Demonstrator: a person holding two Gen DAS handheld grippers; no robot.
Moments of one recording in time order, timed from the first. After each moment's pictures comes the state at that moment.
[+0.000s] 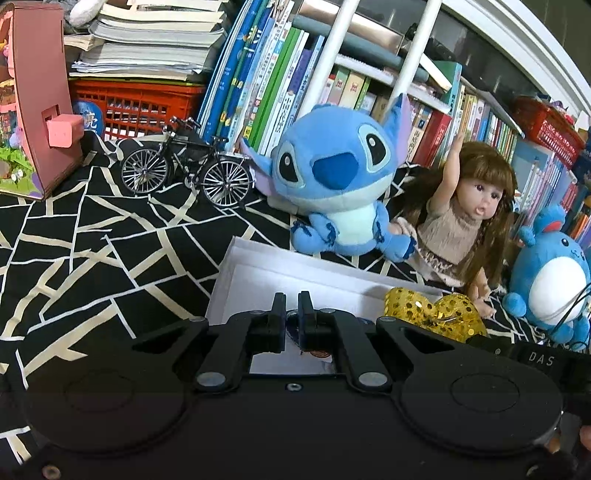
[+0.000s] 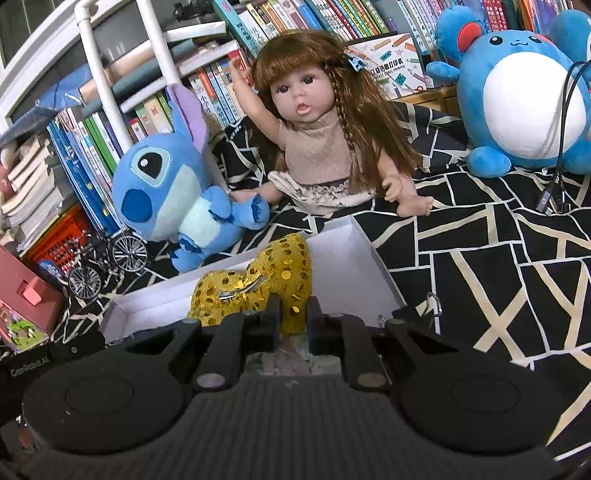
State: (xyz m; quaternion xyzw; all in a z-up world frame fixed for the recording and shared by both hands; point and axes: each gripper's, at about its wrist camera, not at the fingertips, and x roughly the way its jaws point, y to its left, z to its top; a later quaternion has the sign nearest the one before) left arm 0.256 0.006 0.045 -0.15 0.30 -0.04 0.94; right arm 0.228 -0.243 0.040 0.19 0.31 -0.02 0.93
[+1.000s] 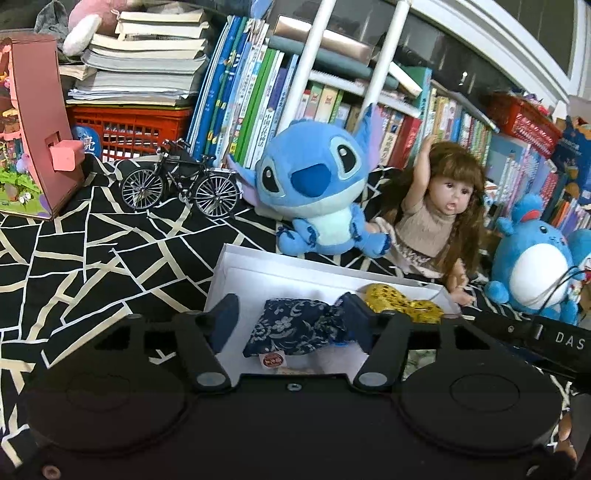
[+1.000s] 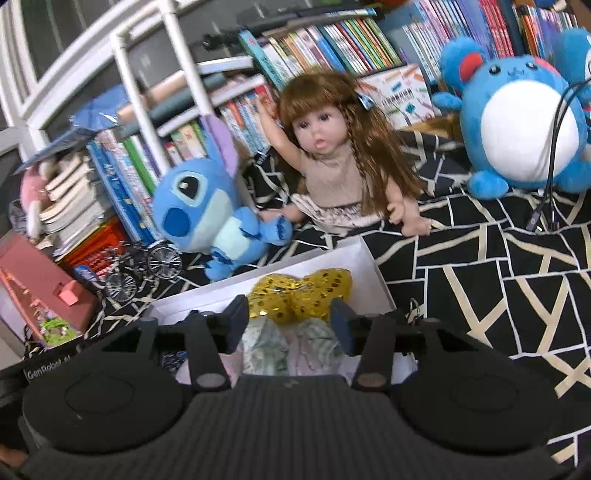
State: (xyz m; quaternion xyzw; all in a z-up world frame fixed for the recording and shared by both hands) left arm 0.218 0.004 0.074 -0.13 0.29 -0.06 0.95; right arm 0.184 -0.252 0.073 0.19 0.27 0.02 0.94
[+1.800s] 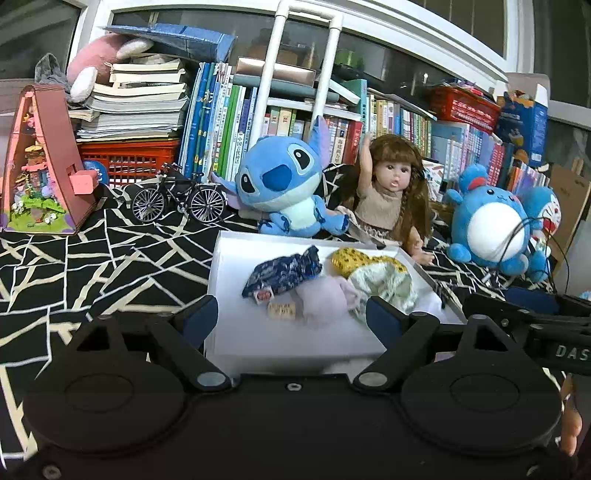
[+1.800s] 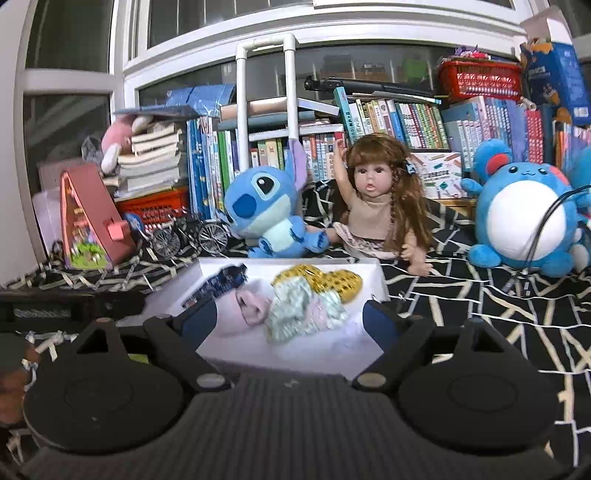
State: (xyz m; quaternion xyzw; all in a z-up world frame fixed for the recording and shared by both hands) left arm 0.089 0.001 0.075 -0.06 0.24 -0.10 0.96; right arm 0.067 -0.229 0.072 0.02 0.19 0.08 0.98
